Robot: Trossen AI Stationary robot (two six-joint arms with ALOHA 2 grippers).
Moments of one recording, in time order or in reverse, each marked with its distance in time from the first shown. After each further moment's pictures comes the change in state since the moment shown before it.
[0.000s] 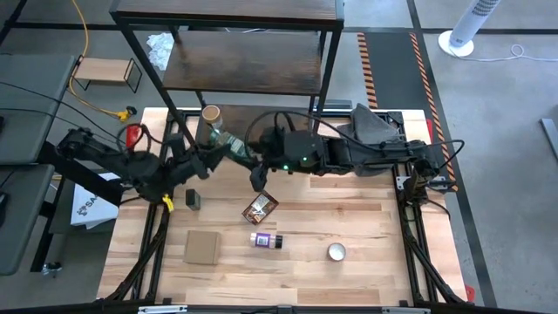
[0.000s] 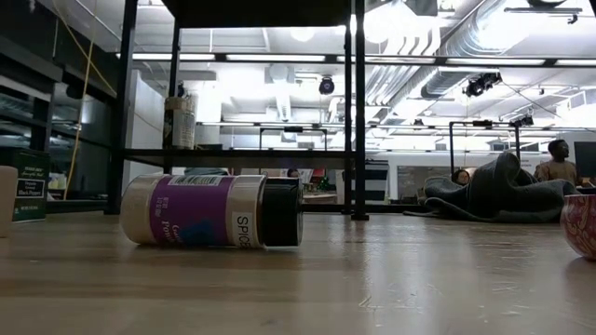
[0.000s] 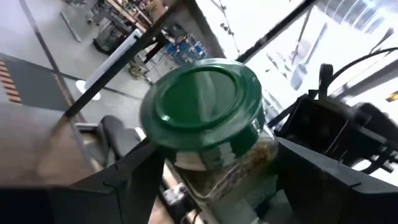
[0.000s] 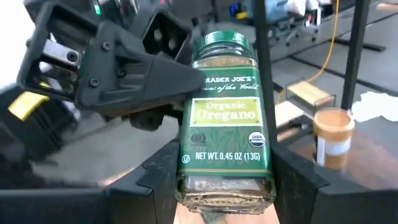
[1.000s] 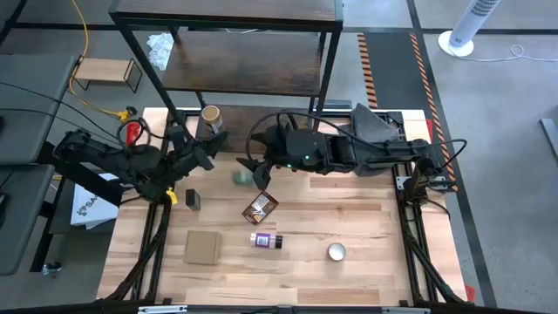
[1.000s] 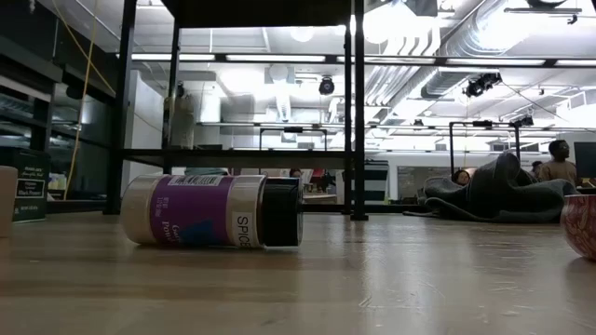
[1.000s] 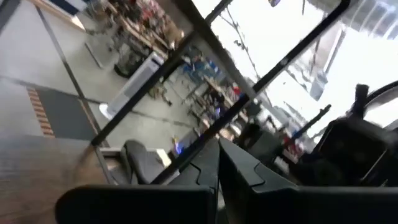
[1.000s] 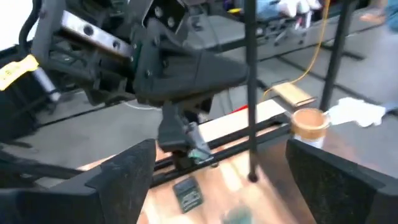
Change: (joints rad) left arm 0.060 0.003 -0.001 0.030 -0.036 0.102; right arm -0.001 -0.016 0.001 -0.072 0.049 -0.085
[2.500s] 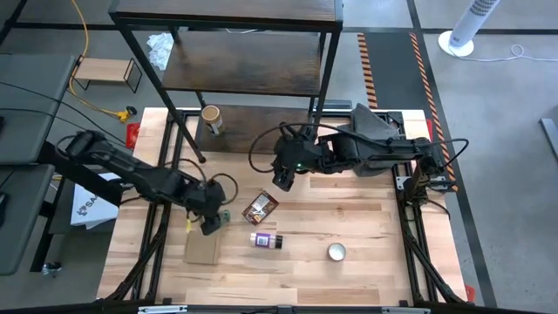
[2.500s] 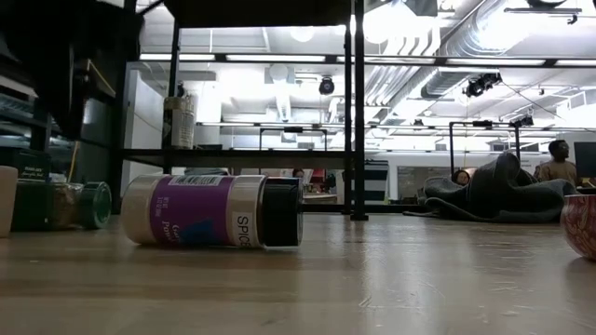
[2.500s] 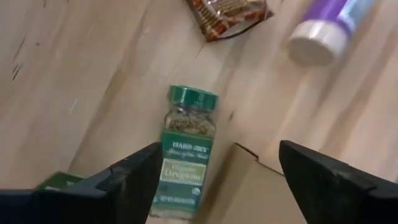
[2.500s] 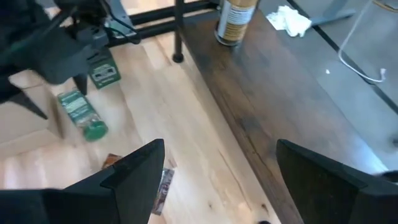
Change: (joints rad) left arm -0.017 0.245 -0.080 -1.093 0.971 -0.215; right arm -0.020 -0.021 -0.001 -0.593 0.087 0.060
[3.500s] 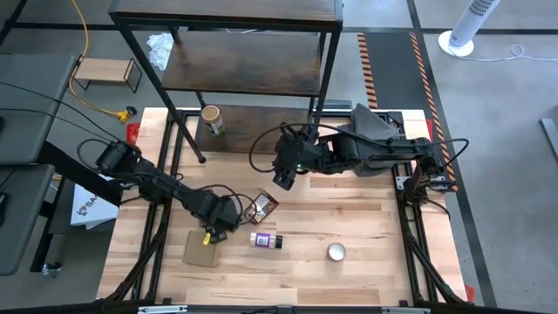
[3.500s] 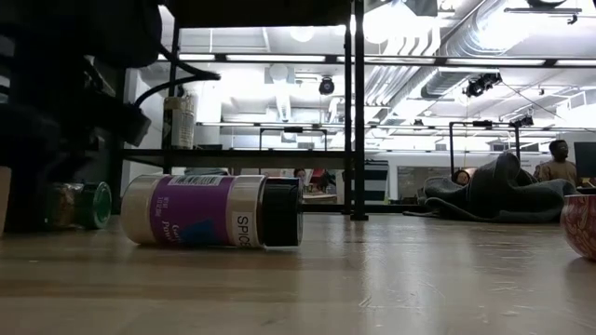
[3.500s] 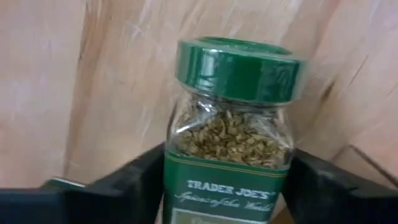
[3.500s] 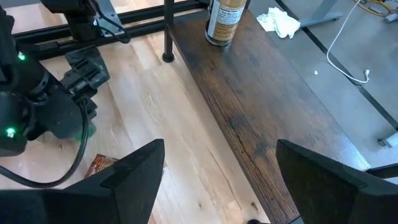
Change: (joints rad) left arm -0.016 0.434 0.006 0.029 0.010 0.101; right arm 0.000 0.000 0.000 -0.013 0.035 -0.005
